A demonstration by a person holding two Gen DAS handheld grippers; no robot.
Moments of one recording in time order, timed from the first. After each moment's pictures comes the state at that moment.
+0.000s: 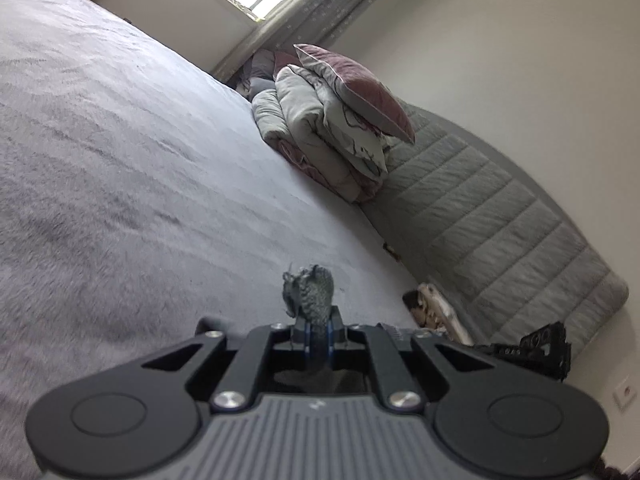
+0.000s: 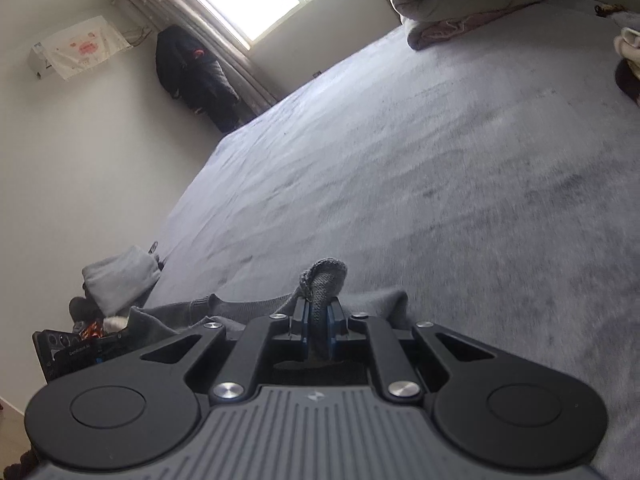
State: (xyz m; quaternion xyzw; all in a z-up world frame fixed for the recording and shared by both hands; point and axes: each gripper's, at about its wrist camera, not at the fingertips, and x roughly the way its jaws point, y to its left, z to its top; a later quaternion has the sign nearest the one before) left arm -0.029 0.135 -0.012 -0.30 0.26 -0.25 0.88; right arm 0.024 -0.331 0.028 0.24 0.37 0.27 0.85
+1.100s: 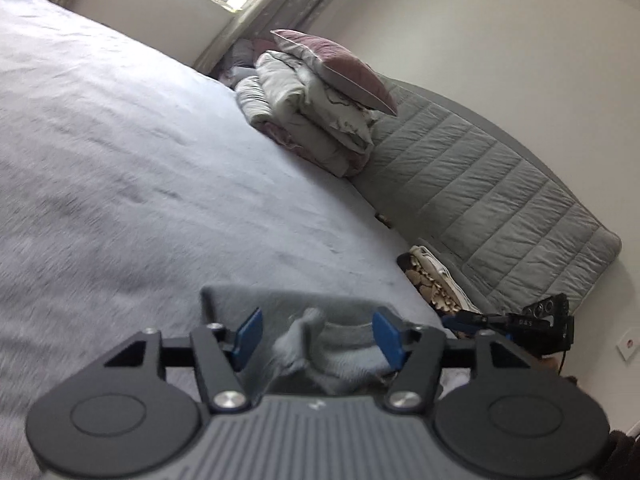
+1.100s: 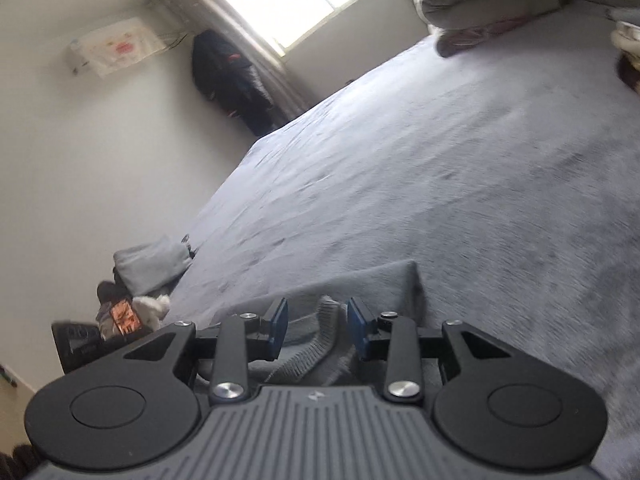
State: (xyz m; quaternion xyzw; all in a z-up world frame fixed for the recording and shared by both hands) left arm -0.058 0.128 -0.013 -0.25 0.27 -0.28 0.89; right arm -0.007 -0.322 0.017 0.23 0.33 0.33 0.86
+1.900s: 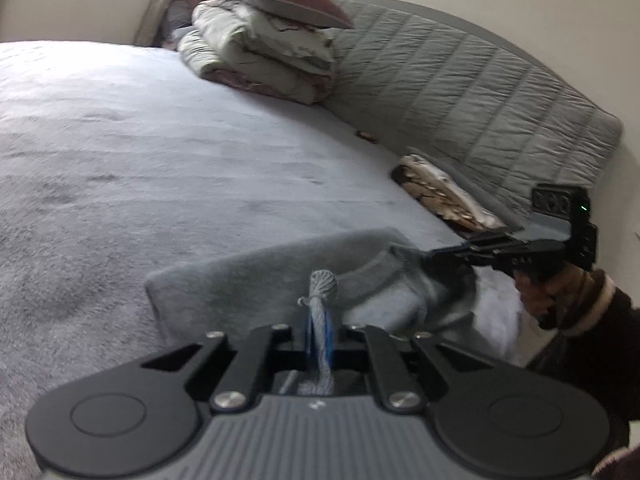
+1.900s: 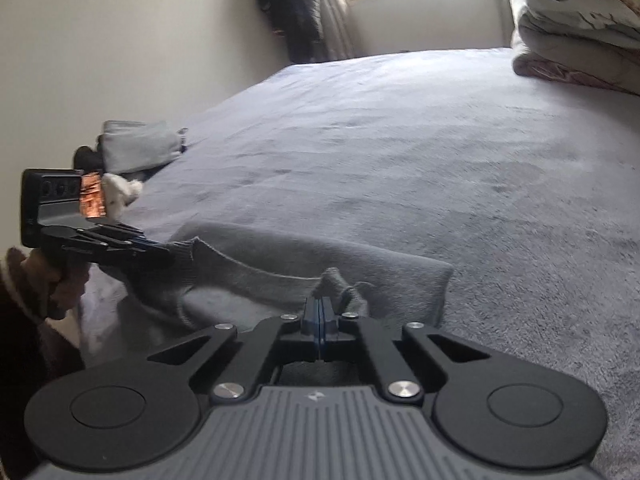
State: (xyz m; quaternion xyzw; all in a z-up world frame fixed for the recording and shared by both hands) left arm -0.037 0.079 -0.022 -0.11 0.32 -0.35 0.87; right arm -0.002 -0.279 0.011 0.03 0.34 0.38 0.86
